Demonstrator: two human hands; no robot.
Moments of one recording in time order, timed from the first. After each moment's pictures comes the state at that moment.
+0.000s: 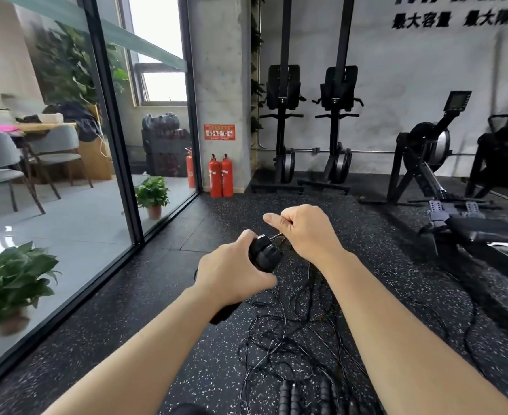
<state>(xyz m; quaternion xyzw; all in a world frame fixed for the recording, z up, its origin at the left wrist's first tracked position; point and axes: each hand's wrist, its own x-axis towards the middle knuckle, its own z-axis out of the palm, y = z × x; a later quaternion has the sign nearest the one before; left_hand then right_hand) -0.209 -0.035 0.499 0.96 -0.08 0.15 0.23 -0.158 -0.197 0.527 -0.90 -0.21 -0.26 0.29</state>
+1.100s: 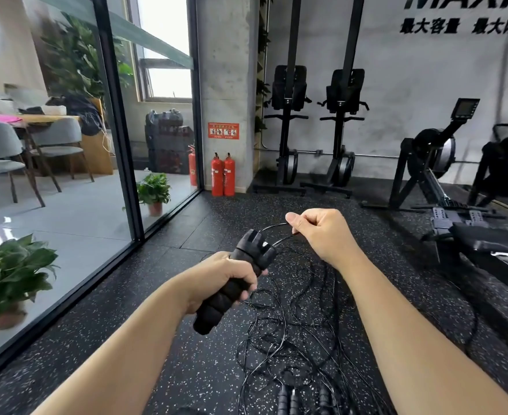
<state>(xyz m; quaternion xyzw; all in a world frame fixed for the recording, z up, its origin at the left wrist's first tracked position) -0.203 0.012 0.501 0.73 -0.11 -0.23 0.64 -0.149 -0.207 0.522 -0.86 -0.15 -0.22 0.45</state>
